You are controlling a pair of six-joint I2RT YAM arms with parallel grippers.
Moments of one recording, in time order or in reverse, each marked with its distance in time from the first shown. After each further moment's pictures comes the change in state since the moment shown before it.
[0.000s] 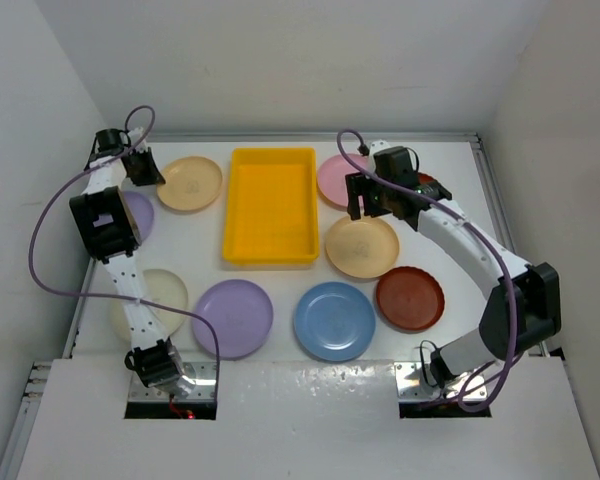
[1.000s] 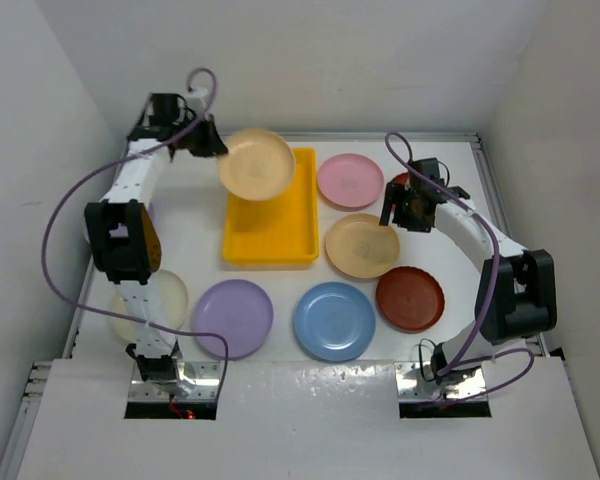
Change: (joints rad) left arm -0.305 -0.509 -0.242 0.062 0.122 -0.134; right arm -0.249 0.074 -0.123 -0.027 -0.019 0.210
